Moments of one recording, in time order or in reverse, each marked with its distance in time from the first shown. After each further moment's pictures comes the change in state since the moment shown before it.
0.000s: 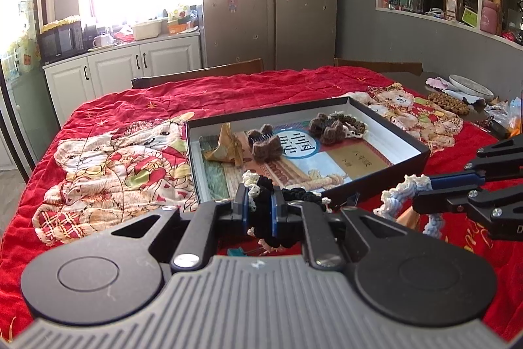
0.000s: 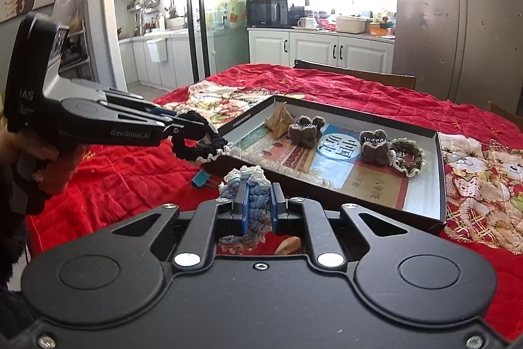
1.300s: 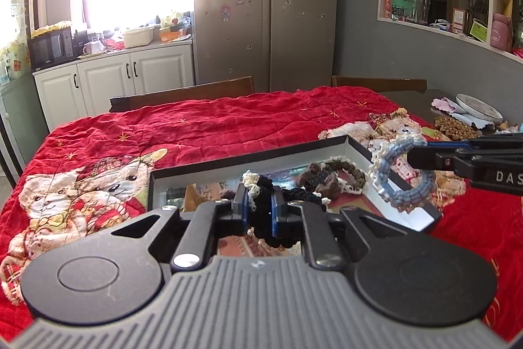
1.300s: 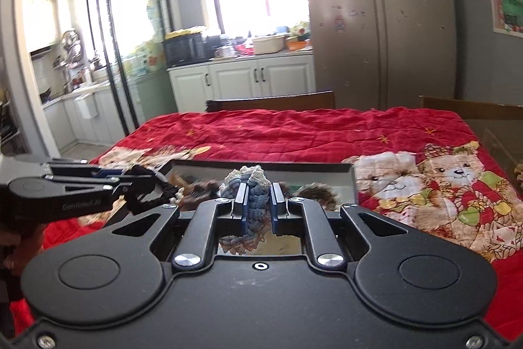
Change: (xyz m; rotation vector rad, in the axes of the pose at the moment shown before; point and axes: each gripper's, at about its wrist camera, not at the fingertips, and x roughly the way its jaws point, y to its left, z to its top) left arm 0.074 -0.027 0.064 -0.015 -0.018 -0.012; right arm 0.023 -0.104 0.056 0.239 -0.107 -0.234
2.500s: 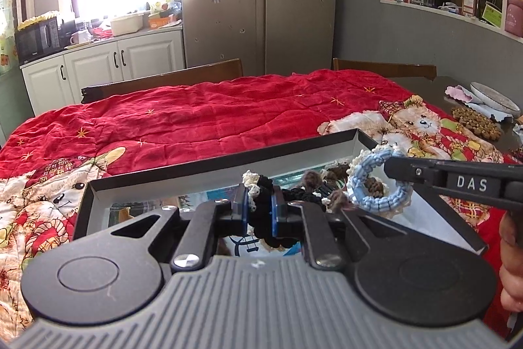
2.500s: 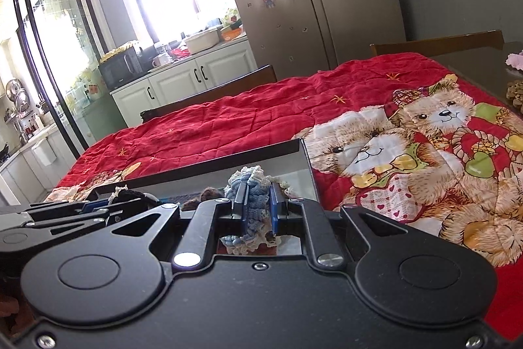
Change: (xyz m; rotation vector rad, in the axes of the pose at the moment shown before) left arm 0.098 -0.025 0.002 0.009 0.048 -0.005; right arm 0.100 -0.062 -0.025 0.253 0.014 -0.140
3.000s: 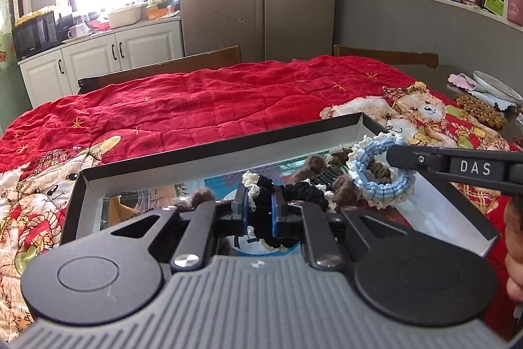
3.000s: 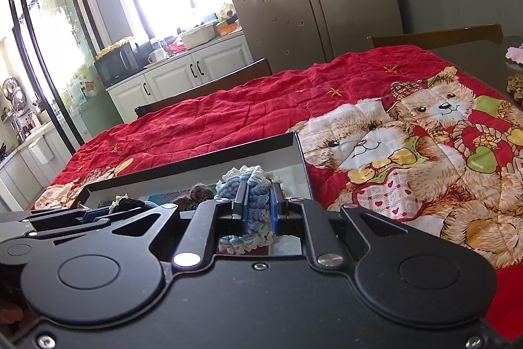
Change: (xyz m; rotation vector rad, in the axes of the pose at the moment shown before) left arm 0.013 0.000 -0.007 0.012 0.036 0.002; right arm 0.010 -0.005 -0.002 0.005 0.025 -0.010
